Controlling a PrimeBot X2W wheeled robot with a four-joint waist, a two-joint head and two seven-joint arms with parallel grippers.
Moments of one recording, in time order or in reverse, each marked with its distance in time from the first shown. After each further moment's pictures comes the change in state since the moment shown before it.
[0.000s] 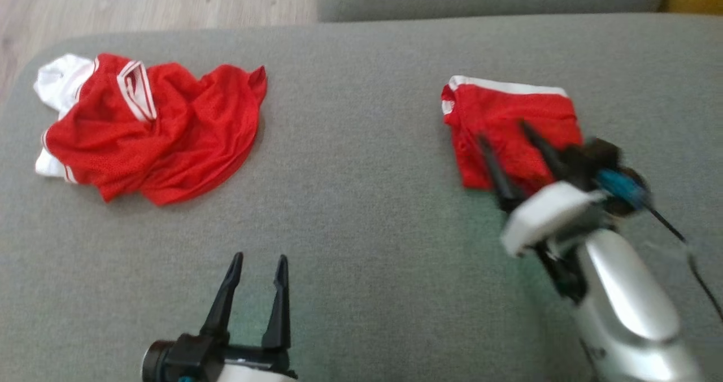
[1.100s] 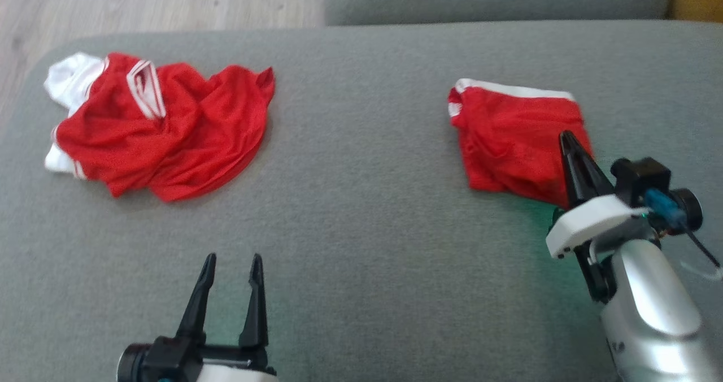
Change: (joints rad) left arm 0.028 0.000 0.087 -0.014 0.040 -0.016 0.000; right arm 0.011 0.001 -0.195 0.149 -0.143 0.000 -0.163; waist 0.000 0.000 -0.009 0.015
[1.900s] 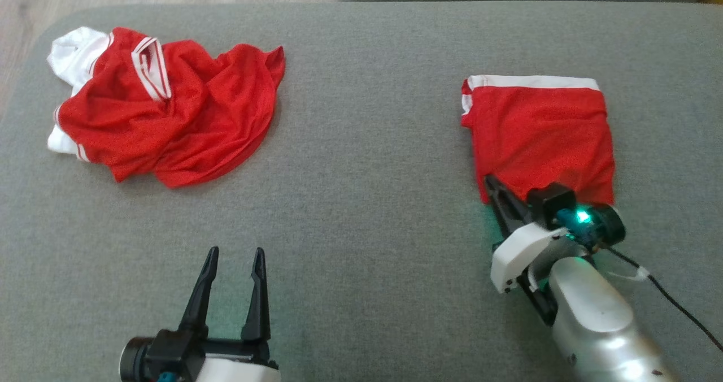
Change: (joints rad) left arm -0.032 -0.001 -0.007 0.014 -0.002 0.003 0.000; right arm -0.118 0.039 0.229 0.345 -0.018 0.000 -0.090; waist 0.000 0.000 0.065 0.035
